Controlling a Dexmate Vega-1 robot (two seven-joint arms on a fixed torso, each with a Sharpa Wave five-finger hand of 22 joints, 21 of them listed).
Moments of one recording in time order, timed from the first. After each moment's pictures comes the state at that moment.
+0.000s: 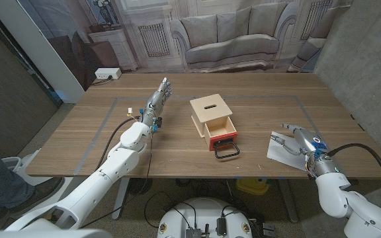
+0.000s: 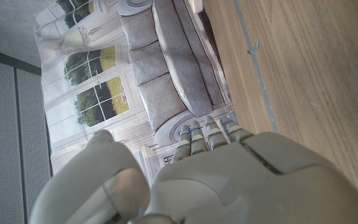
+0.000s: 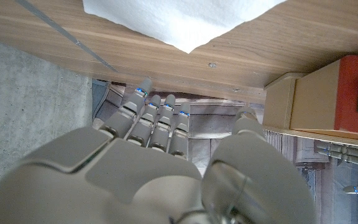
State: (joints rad) left arm 0.89 0.48 0.41 -1.44 -0.58 -0.29 0.07; left_hand 0.50 0.04 0.01 0.08 0.28 0.08 0.03 0.21 0.19 0.08 -0.04 0.21 0.19 -0.01 -0.02 0.19 0.18 -0.06 -0.04 0.20 0.17; right arm -1.72 -0.89 -0.07 -2.14 -0.52 -0.41 -0.48; right_hand 0.46 0.00 0.19 -0.12 0.26 0.44 -0.06 0.22 0.19 0.47 -0.04 0.26 0.18 0.38 -0.04 0.20 0.18 0.43 -0.05 0.36 0.17
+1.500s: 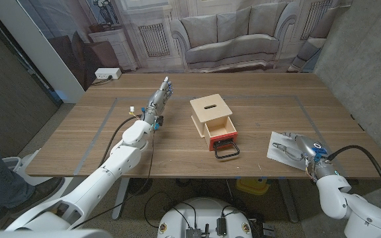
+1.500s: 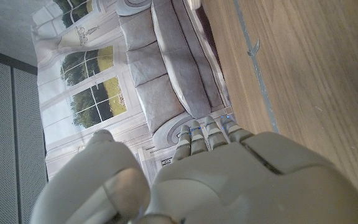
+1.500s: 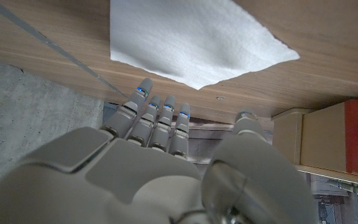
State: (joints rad) left arm 0.85 0.45 0.43 -1.38 -0.59 -0.30 0.04; left_hand 0.50 0.04 0.00 0.07 0.28 0.08 0.02 0.21 0.19 0.08 -0.04 0.20 0.19 -0.01 -0.02 0.19 0.18 -0.06 -0.04 0.20 0.17; right arm -1.70 -0.97 -0.13 -2.15 -0.44 -0.55 -0.45; right_hand 0.45 -0.01 0.19 -0.12 0.26 0.43 -0.06 0.21 0.19 0.46 -0.03 0.25 0.19 0.38 -0.04 0.20 0.18 0.44 -0.05 0.34 0.18
